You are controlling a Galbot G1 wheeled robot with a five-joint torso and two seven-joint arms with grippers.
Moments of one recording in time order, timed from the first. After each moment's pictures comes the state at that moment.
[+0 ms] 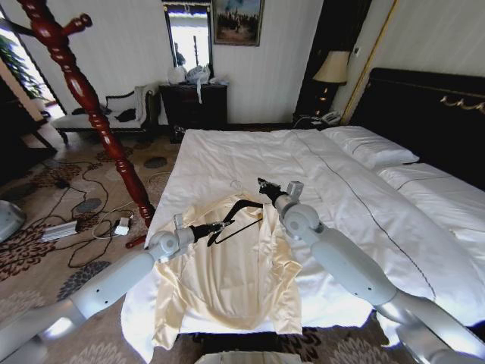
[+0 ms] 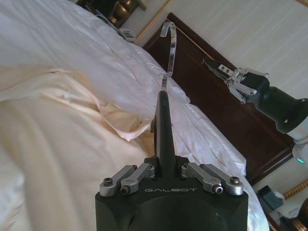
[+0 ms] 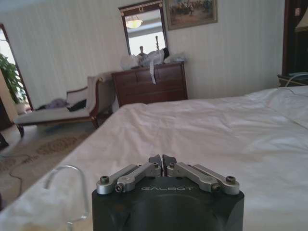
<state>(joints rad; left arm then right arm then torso) 0.60 -0.77 0.33 -1.58 -1.51 0.29 0.33 -0.54 0.92 -0.13 1.78 1.04 -0.31 0.49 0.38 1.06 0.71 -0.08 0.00</state>
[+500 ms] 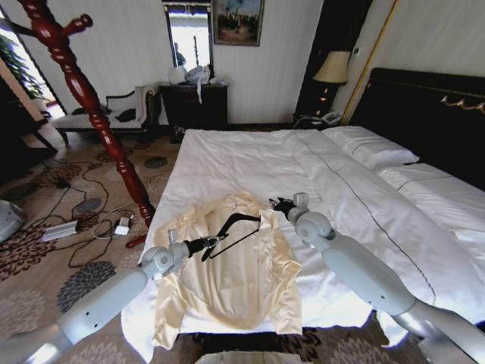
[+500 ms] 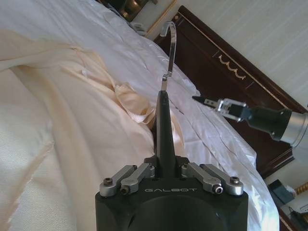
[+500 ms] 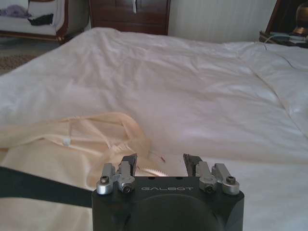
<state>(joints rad) 0.73 -0.77 0.26 -1.61 -1.44 0.28 0.31 -0.60 0.83 -0.12 1.75 1.03 -0.58 0.50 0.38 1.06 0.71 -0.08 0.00</state>
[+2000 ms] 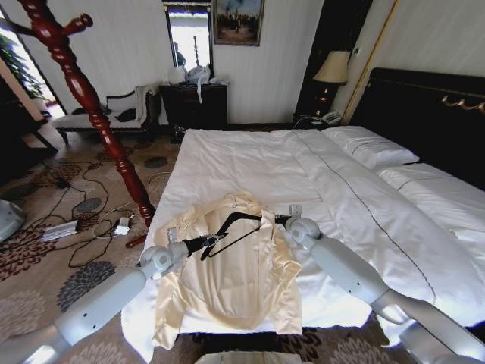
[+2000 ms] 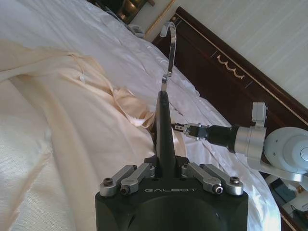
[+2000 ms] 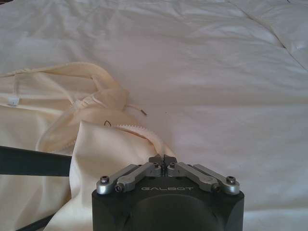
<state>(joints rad) 0.73 -0.75 0.24 -1.63 -1.42 0.28 0.31 -0.55 0.93 -0.19 1.47 1.05 -0.53 0.48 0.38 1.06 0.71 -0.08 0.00</state>
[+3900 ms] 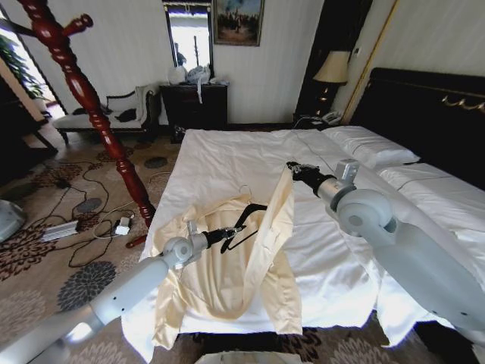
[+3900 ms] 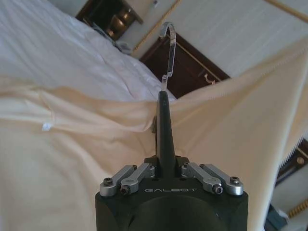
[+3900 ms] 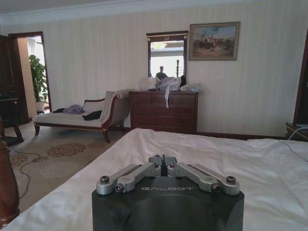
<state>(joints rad) 0.56 -0.97 0.28 -1.54 -1.45 0.28 0.20 -0.60 0.62 0.16 2.16 1.22 -0.50 0.45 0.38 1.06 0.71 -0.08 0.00</state>
